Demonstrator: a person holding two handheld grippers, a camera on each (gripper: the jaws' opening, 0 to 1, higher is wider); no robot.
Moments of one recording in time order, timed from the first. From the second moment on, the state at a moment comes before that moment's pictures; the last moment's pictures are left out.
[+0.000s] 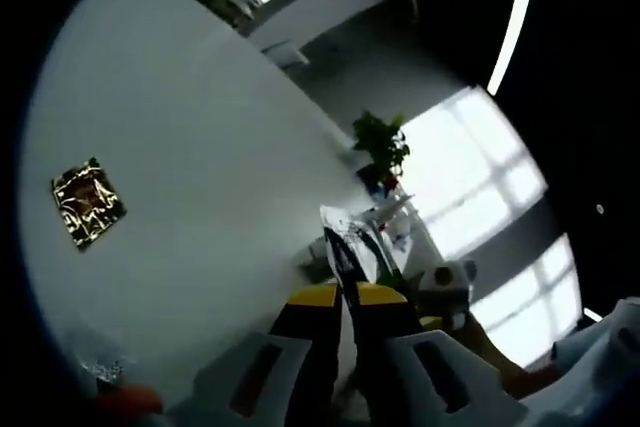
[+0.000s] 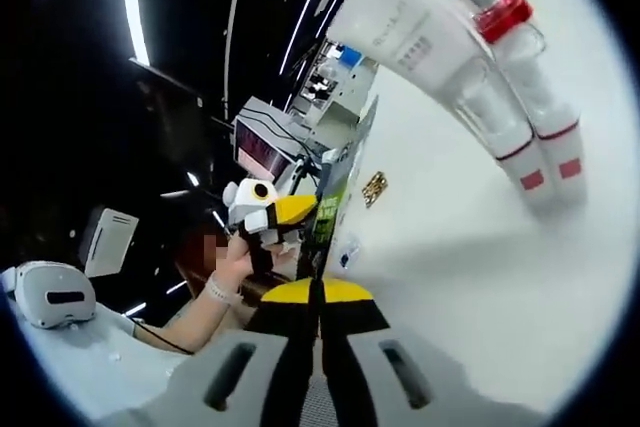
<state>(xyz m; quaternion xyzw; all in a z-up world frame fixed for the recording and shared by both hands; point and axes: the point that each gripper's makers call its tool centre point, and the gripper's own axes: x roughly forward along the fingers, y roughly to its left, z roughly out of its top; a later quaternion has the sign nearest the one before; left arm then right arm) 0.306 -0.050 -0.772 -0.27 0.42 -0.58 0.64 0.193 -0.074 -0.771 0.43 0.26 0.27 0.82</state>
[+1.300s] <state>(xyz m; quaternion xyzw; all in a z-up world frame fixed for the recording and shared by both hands) 0.306 -0.058 -0.848 -0.24 0.48 -0.48 0.69 0.209 -0.100 -0.850 0.33 0.38 0.14 0.85</state>
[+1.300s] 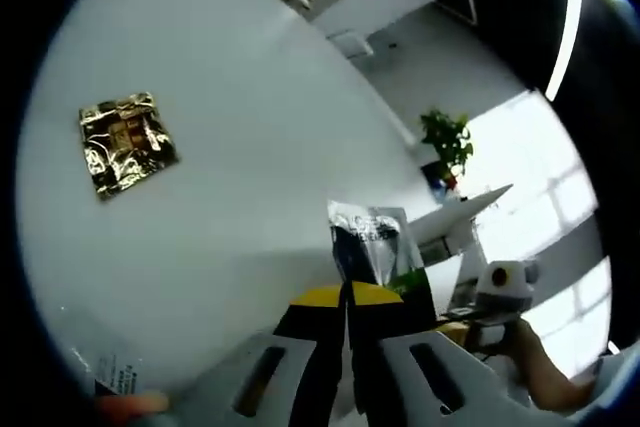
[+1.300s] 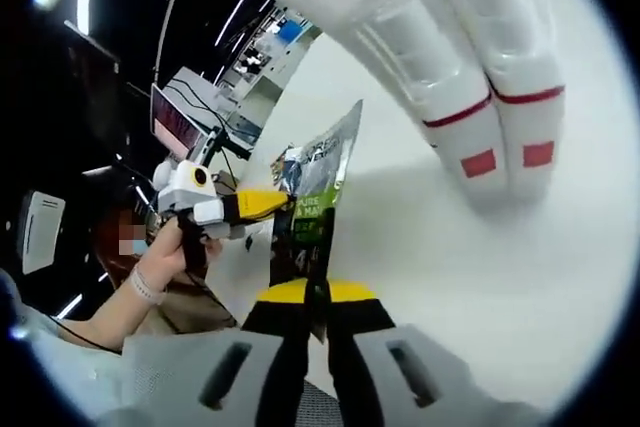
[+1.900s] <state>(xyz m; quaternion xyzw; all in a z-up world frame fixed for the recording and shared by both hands) 0.320 -0.064 -0.860 -0.24 0.48 -0.46 0.71 0.209 -0.114 -0.852 0.30 0.38 0.12 0.86</state>
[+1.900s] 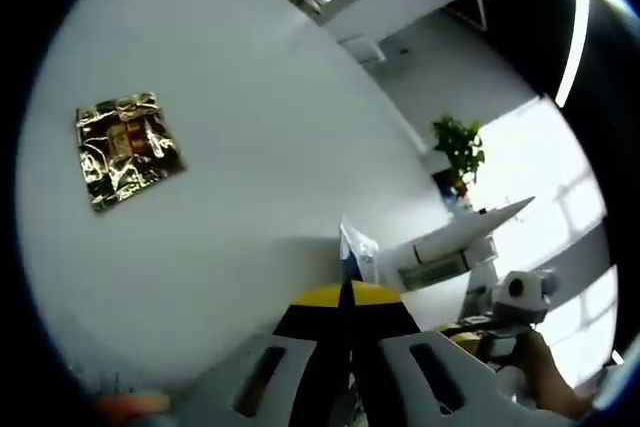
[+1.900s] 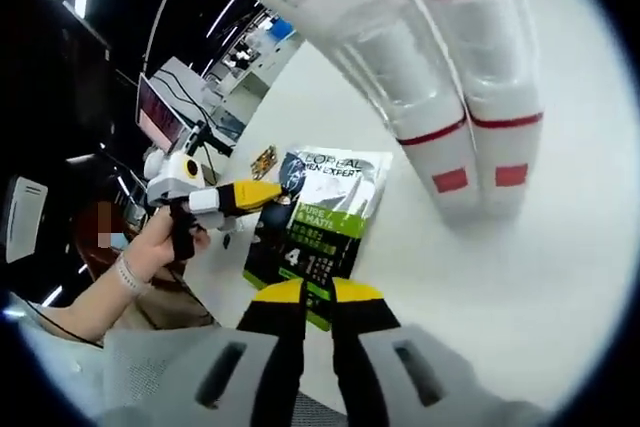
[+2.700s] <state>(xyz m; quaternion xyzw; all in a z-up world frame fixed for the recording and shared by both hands) 0.322 -0.070 -0.861 -0.22 0.47 -0.45 0.73 0.225 -0.077 -0.858 -0.07 0.39 0.21 0.89</state>
